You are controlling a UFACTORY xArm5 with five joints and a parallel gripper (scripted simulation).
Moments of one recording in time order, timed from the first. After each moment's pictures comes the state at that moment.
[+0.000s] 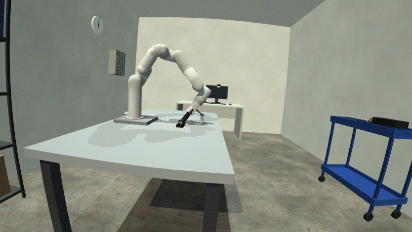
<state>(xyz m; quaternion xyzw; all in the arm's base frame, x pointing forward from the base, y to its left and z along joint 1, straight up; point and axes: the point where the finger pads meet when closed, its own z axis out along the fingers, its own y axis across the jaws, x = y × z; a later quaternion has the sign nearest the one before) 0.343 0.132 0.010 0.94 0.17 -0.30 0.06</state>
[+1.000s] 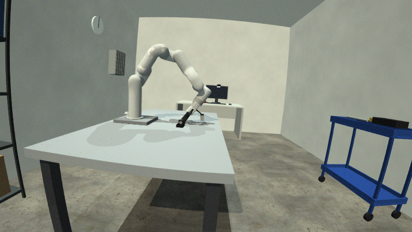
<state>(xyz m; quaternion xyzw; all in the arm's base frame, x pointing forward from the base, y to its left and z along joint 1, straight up) 0.343 0.132 0.010 0.94 0.17 -0.30 0.06</state>
